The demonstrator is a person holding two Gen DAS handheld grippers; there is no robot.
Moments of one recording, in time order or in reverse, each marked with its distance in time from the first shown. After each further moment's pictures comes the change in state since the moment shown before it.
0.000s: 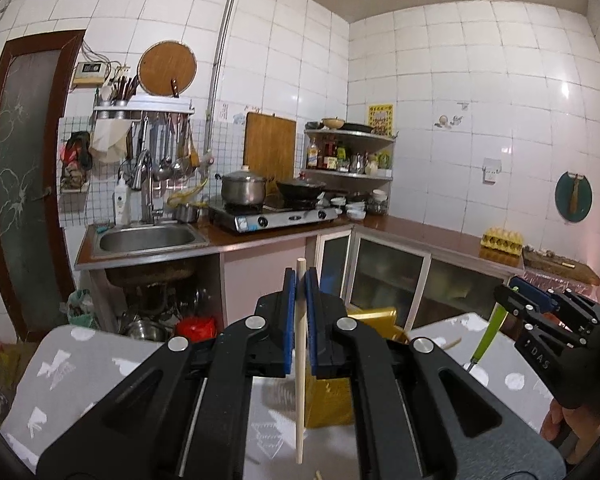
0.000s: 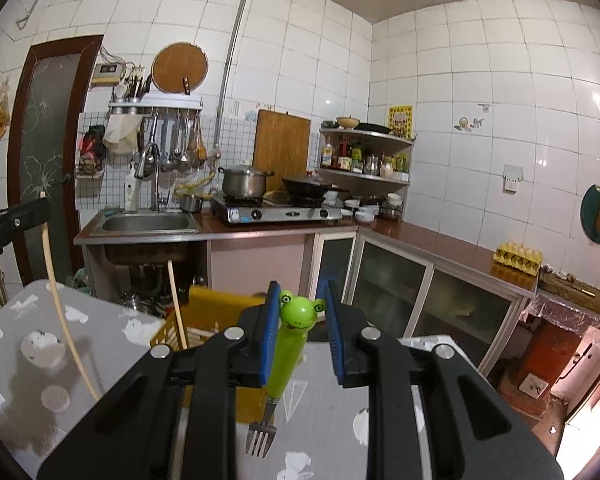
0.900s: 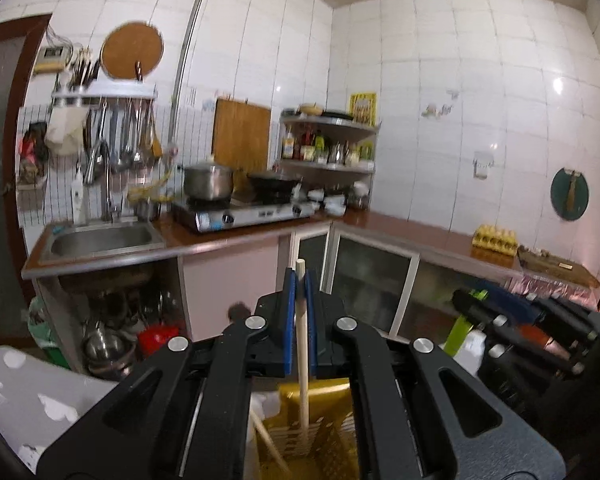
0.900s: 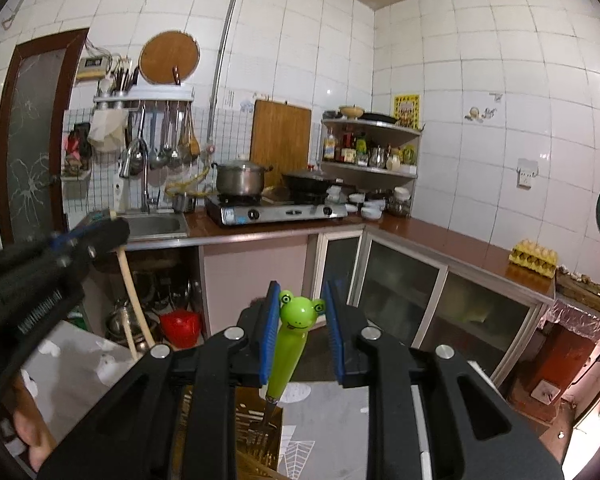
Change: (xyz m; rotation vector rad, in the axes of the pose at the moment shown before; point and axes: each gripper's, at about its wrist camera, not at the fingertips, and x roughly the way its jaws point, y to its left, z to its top) left arm 0.162 -0.039 -0.005 0.003 0.050 -0.074; right arm 0.127 0.005 0.013 0.005 0.067 0.009
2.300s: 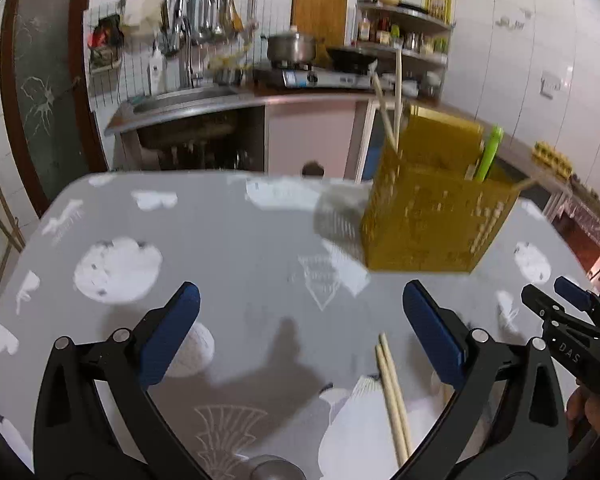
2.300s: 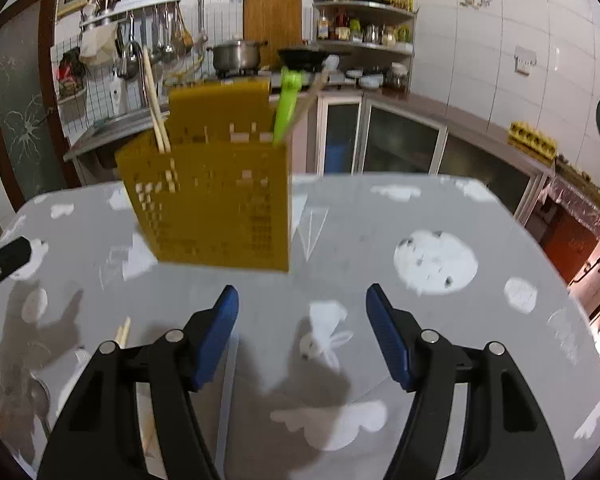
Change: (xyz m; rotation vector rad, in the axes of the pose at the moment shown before) left arm -0.114 0.070 -0.152 -0.094 0.433 0.229; right arm -0.060 0.010 -0.170 0.091 0.423 0.010
